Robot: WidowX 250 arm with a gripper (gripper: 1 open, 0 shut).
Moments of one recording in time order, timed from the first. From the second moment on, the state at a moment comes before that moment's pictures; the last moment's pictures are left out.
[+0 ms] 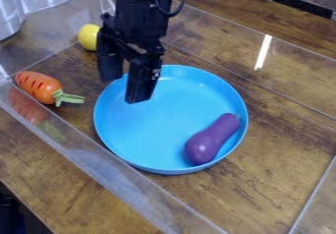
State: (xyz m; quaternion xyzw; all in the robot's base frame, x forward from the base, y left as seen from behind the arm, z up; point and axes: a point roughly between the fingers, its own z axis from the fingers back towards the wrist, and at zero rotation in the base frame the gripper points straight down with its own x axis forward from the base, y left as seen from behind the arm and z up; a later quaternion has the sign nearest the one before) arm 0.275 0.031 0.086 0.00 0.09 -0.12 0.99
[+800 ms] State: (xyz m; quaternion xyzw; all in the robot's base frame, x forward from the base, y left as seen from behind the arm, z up) arm 0.266 0.055 0.074 0.00 0.10 -0.16 0.98
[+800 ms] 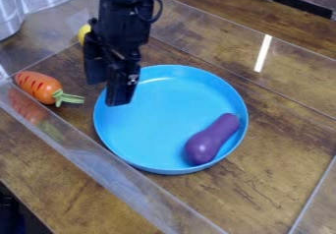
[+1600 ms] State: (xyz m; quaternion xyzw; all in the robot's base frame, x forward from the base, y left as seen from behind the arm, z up) arm 0.253 0.086 0.066 -0.01 0.11 -0.18 0.98
